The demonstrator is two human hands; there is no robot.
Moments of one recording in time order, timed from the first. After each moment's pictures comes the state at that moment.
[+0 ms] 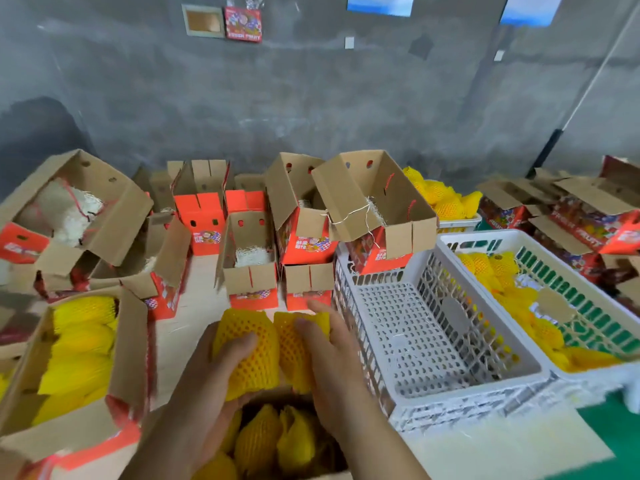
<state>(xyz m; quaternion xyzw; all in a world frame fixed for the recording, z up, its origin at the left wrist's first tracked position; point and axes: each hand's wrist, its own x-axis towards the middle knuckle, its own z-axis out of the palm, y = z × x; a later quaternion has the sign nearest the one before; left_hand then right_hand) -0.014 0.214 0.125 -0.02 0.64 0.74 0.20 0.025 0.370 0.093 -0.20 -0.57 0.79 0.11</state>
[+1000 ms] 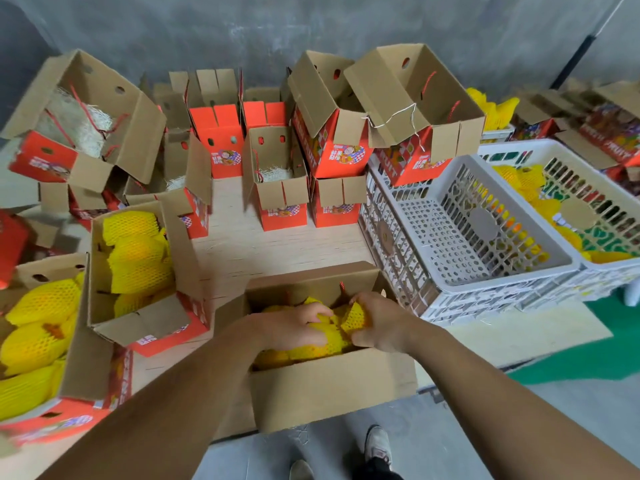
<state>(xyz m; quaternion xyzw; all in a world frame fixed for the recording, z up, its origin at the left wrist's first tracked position) -0.046 0.168 -0.013 0.33 0.81 0.17 0.46 0.076 0.365 0.012 -0.15 -0.90 0.36 -0.19</state>
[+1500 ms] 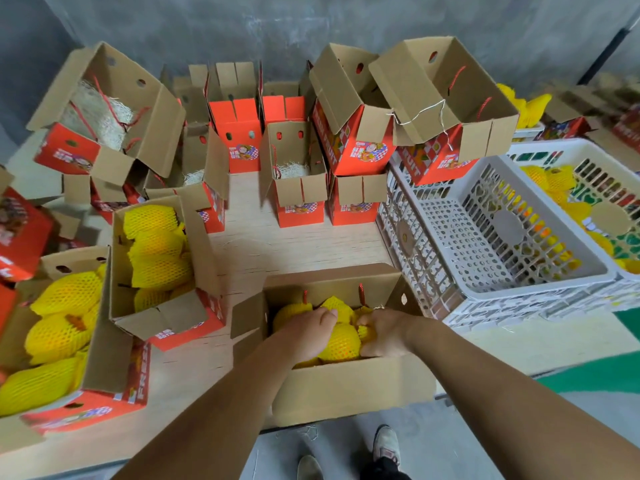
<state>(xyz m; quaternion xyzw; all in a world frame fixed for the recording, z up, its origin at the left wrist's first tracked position) -0.025 0.173 -0.028 0.22 0.87 0.23 0.37 0.046 0.349 0.001 -0.10 -0.90 0.20 -0.37</state>
